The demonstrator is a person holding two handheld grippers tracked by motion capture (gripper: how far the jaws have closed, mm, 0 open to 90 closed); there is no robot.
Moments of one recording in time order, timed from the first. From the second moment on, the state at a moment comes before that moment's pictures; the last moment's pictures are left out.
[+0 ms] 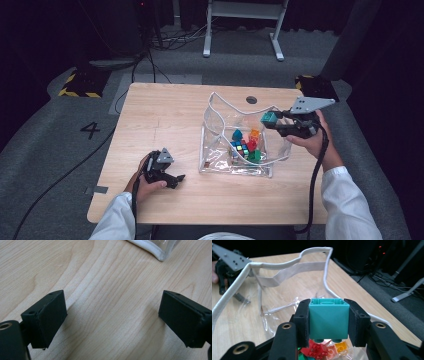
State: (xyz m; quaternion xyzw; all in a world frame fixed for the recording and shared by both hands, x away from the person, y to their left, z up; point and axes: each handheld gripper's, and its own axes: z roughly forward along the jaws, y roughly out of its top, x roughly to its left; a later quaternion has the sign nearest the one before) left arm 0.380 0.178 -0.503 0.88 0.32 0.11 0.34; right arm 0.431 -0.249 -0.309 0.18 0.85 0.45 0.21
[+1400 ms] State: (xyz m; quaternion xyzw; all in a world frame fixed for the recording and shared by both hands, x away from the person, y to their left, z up) left arm 0.380 0.178 -0.503 0.88 0.32 0.11 0.34; right arm 0.463 -0.214 -0.354 0.15 0.96 0.17 0.15
